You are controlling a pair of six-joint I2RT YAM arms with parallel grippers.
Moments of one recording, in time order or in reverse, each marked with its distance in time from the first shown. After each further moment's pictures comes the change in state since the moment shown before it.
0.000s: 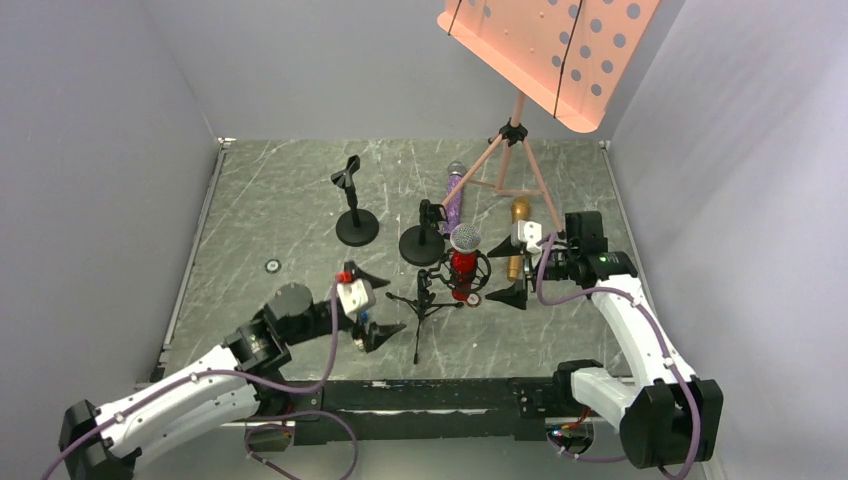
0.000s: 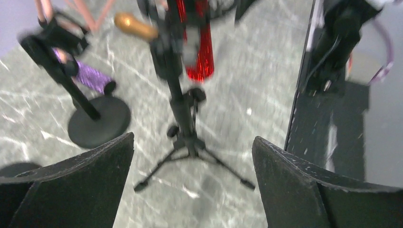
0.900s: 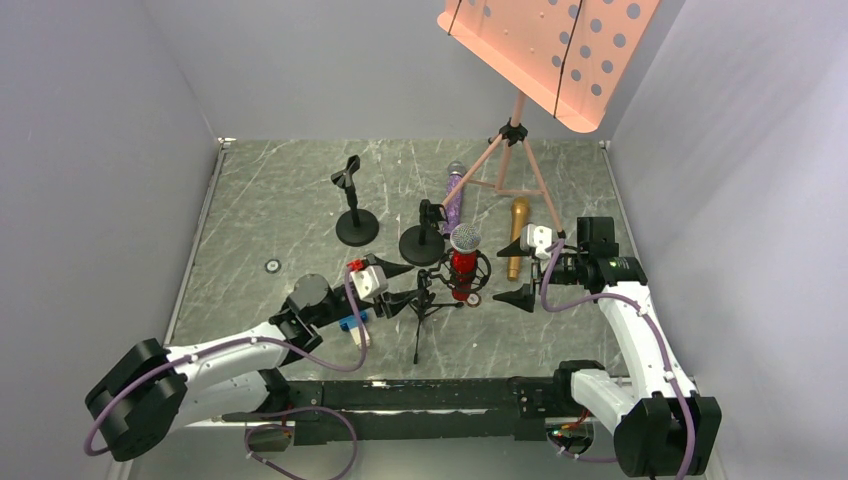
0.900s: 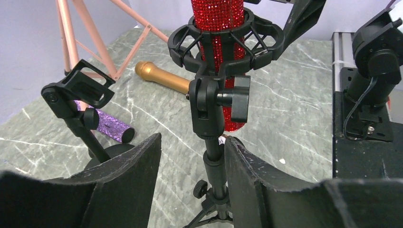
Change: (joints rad) left arm 0.072 0.384 -0.206 0.800 0.066 0.016; right arm -0.089 -0.054 0.003 -0.110 0.001 -0.112
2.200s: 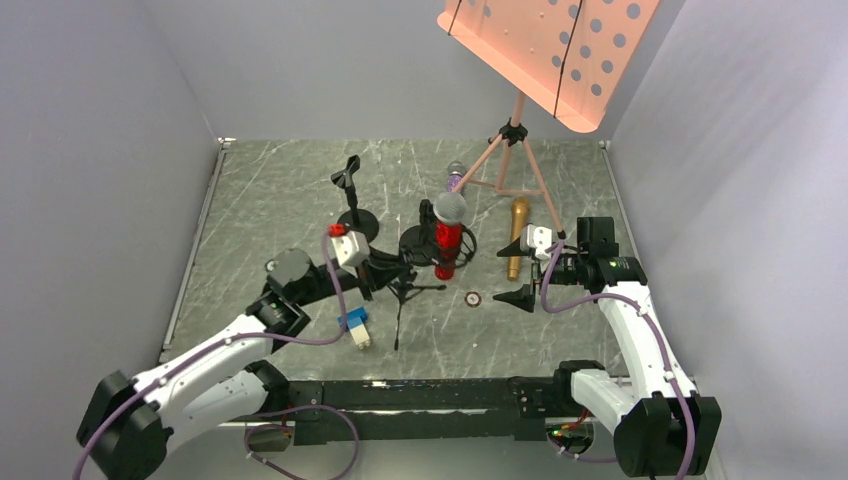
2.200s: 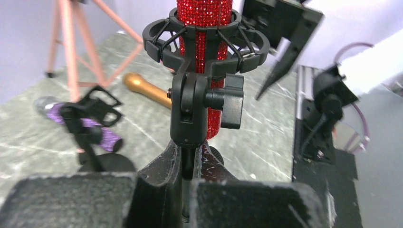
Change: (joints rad) left arm 0.120 -0.090 0.165 -0.245 0.209 -0.206; right arm 0.000 0.000 0.000 -0.003 0.000 -0.013
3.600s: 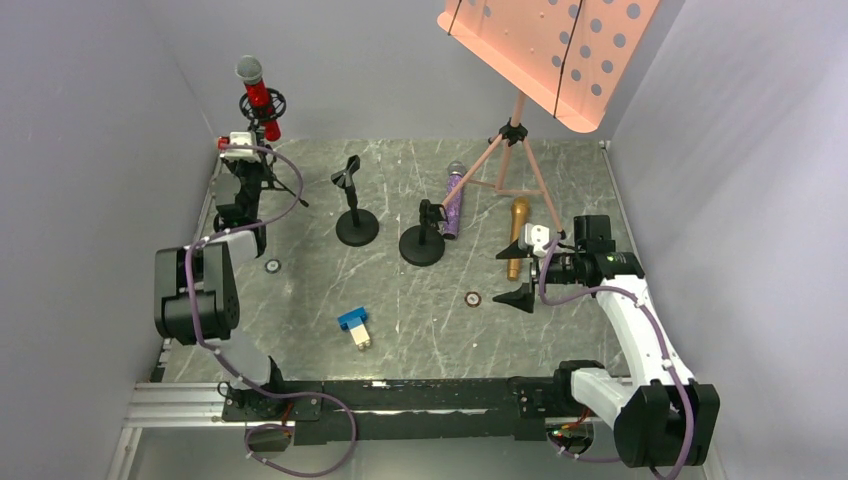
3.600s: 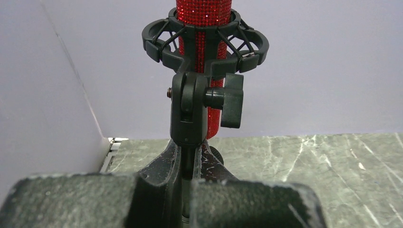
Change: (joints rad) left arm 0.857 0.718 0.370 0.479 -0.410 0.118; right arm 0.000 0.040 0.006 -0.034 0.001 -0.021
